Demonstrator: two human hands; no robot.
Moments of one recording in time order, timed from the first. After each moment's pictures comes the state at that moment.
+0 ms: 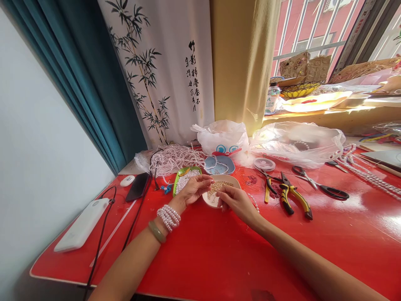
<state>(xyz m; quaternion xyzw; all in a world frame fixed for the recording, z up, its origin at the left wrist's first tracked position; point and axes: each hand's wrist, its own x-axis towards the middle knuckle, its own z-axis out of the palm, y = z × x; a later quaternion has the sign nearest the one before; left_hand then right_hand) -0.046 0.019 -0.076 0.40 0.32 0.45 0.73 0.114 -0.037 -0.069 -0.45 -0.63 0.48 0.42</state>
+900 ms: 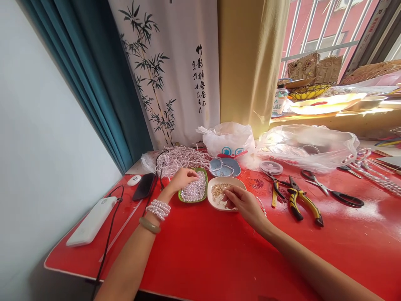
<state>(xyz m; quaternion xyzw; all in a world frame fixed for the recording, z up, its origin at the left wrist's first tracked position) -0.105 0.048 -0.056 0.73 0.51 0.34 0.31 0.114 -0.034 -0.070 -0.46 -0.63 0.44 0.44</state>
